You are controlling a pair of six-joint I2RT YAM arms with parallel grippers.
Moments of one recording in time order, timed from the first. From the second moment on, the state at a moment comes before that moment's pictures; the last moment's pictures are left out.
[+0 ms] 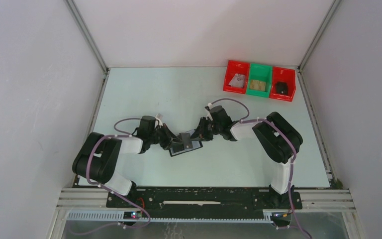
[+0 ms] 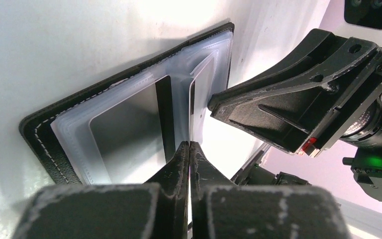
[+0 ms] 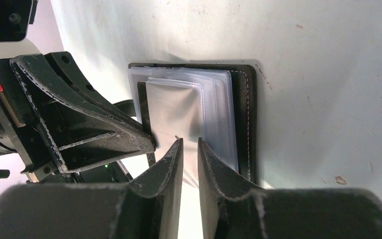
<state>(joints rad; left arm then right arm) -0.30 1.54 0.47 0.29 0.57 -0.98 0.65 1.93 0.93 0.29 -0.47 0.91</state>
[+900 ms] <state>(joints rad) -0.26 1.31 0.43 0.12 0.52 -0.92 0.62 1.93 0.93 0.28 -0.49 0.90</state>
